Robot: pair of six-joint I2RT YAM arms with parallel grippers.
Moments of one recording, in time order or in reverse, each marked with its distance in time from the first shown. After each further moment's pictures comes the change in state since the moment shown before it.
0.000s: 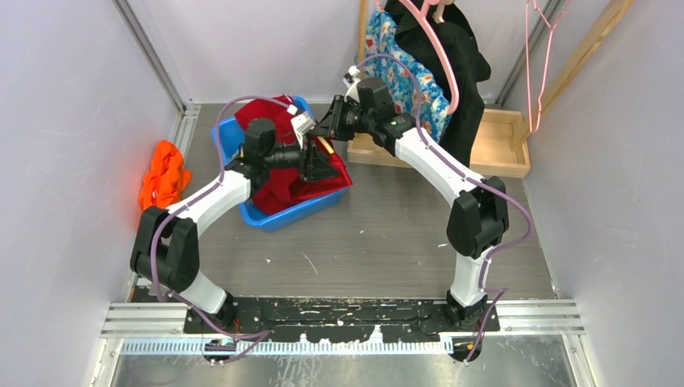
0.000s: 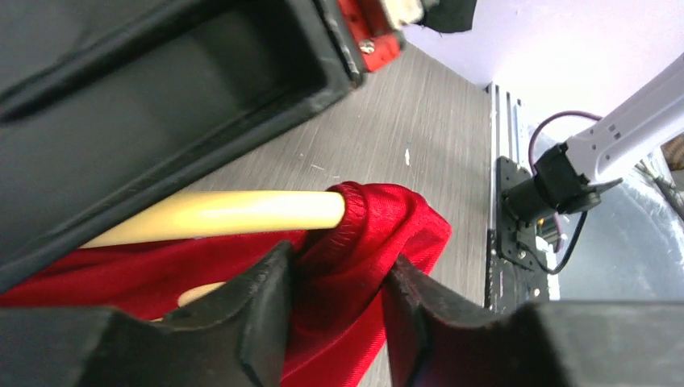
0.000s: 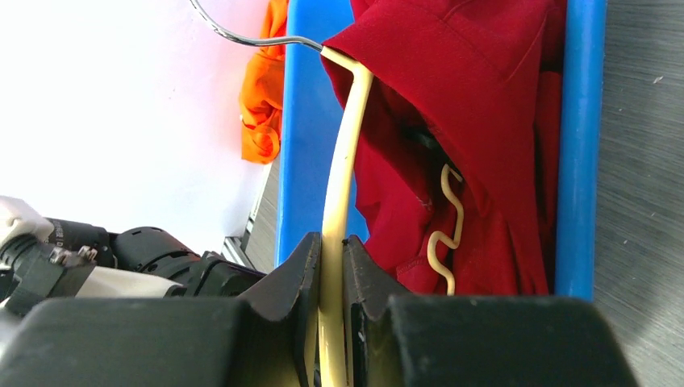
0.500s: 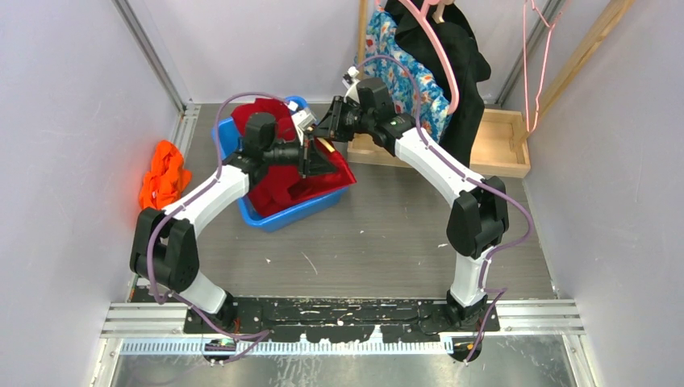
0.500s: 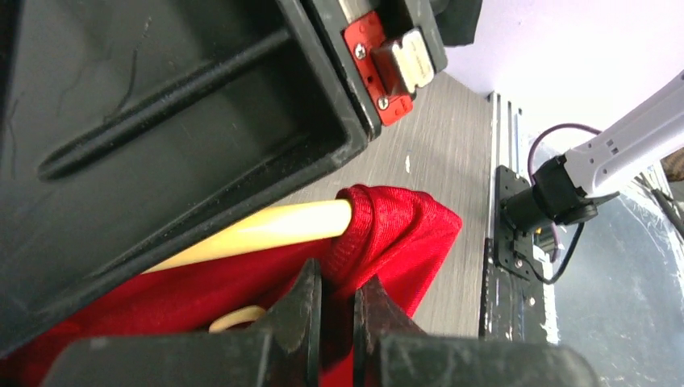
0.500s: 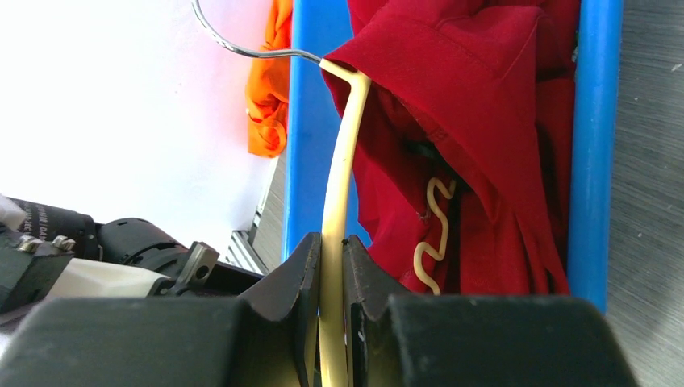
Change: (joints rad) left arm 0.011 -0.002 0.046 -0.111 -0.005 0.033; right arm 0.003 0.000 0.000 -0.021 -0.022 0.012
